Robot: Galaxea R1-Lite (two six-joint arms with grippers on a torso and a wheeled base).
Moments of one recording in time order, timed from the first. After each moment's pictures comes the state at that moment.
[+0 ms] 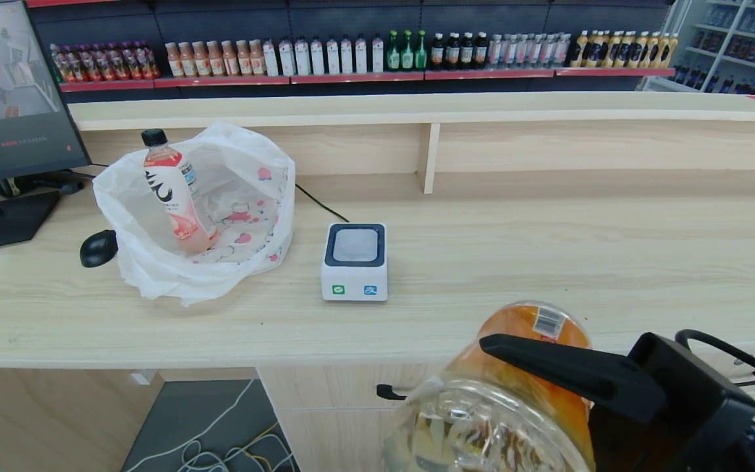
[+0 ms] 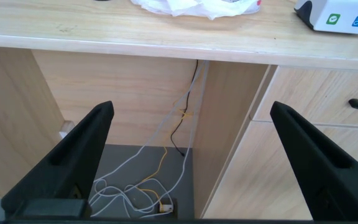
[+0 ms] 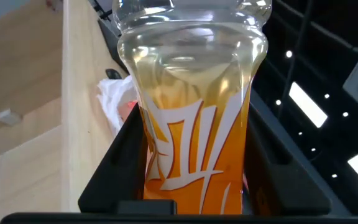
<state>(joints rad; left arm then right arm) 0.00 0.00 0.00 0.00 0.00 0.00 0.97 1.51 -0.27 -1.57 0.33 -1.16</state>
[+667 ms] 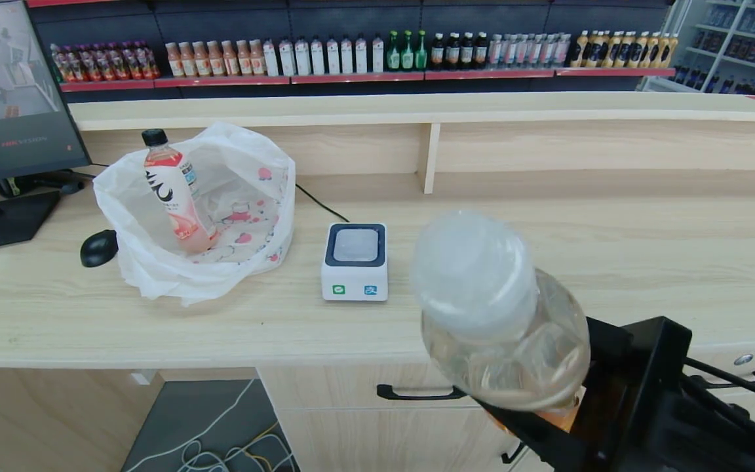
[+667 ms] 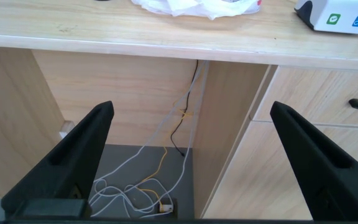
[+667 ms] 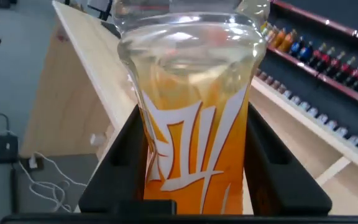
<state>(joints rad) 0.00 0.00 0.00 0.00 0.00 0.00 0.97 1.52 -0.26 -1.57 0.05 -0.55</state>
